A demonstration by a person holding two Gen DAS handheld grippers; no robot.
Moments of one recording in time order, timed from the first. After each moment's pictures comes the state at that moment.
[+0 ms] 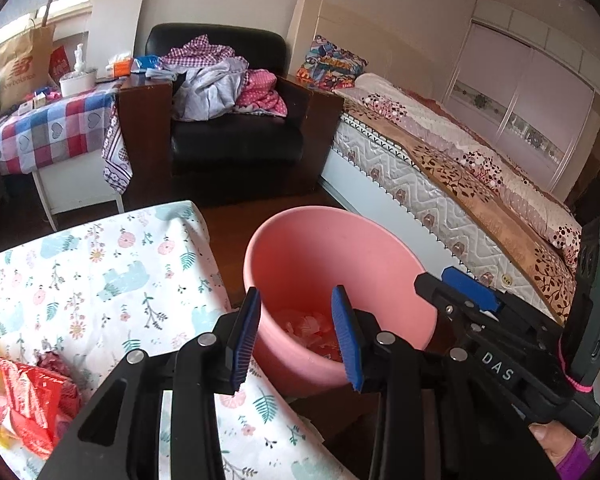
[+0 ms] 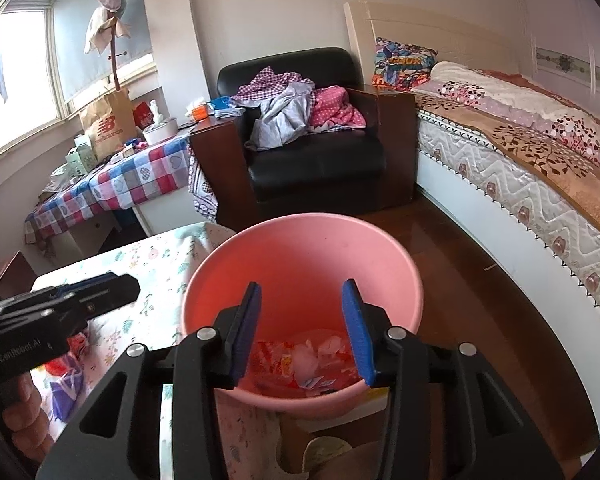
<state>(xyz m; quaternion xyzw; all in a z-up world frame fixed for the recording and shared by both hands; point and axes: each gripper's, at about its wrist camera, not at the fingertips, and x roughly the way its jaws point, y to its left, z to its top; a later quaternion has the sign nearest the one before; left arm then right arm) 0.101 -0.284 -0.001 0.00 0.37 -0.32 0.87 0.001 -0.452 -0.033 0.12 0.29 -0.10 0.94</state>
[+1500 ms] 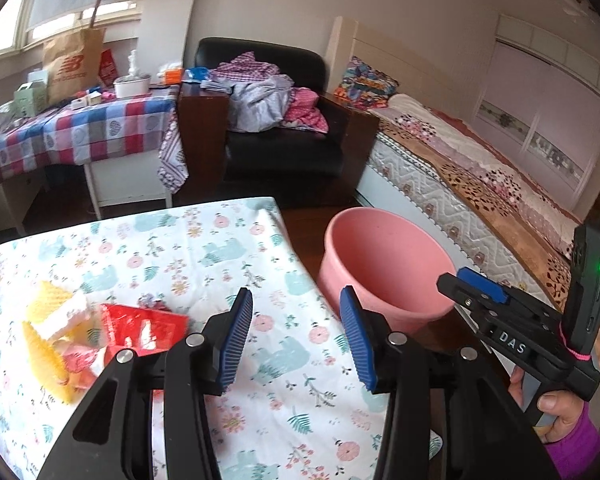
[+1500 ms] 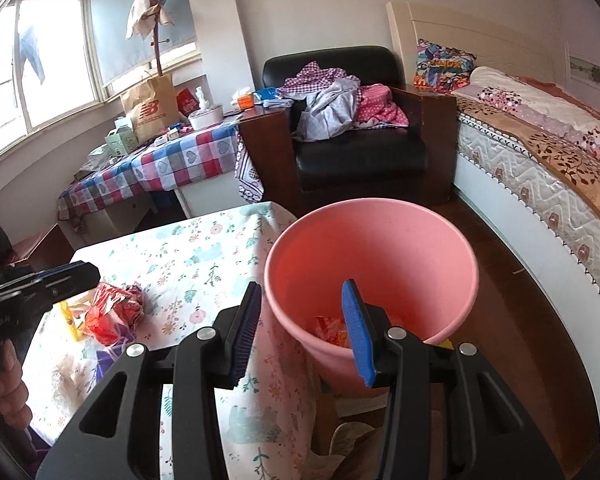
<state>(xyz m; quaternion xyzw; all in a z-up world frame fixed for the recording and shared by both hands) 0.053 -0.168 0.024 -0.01 0.35 -0.26 0.90 -0.023 -0.395 -0.022 0.11 0.30 -0.03 0.95</state>
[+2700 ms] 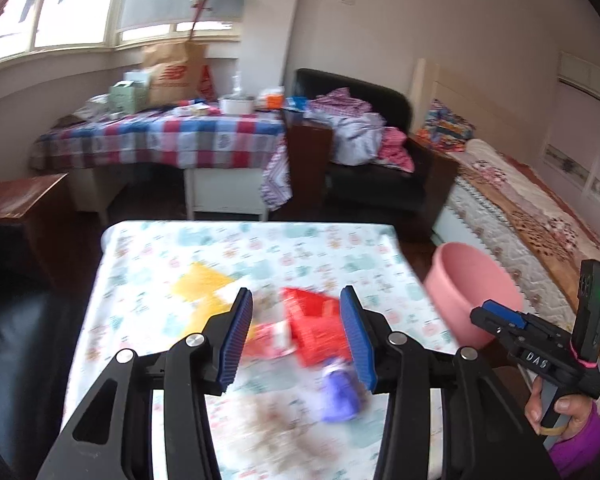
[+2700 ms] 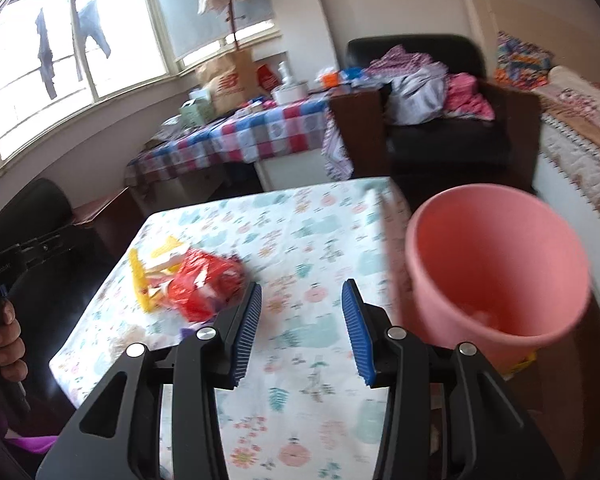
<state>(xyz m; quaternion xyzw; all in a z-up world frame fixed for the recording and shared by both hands) 0.010 -0.014 0.044 -0.04 0.32 -0.11 0.94 -0.003 -0.307 -0.034 0.10 0.32 0.12 0.93</state>
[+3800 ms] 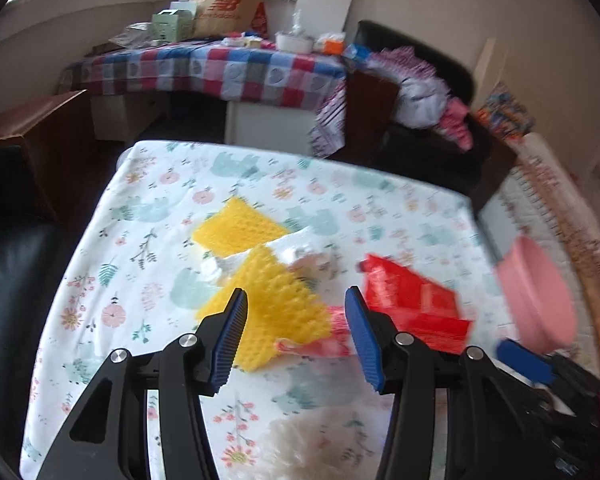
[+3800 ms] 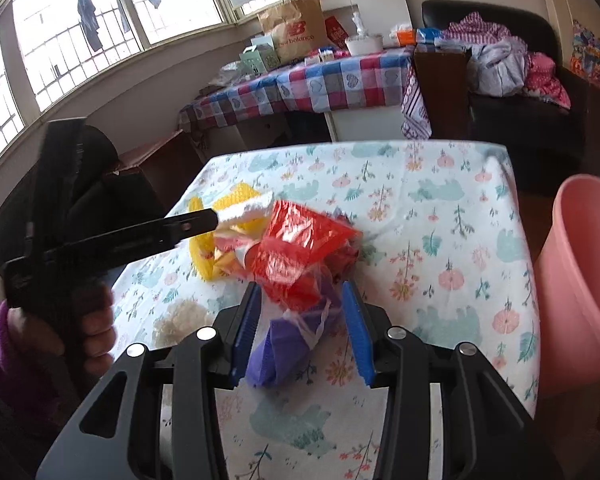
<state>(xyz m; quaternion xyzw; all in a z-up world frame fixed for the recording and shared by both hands) 0.093 0.002 -0.041 -0.08 0.42 -0.03 0.90 0.027 -0.215 -0.059 0.07 0.39 0.22 0.89</state>
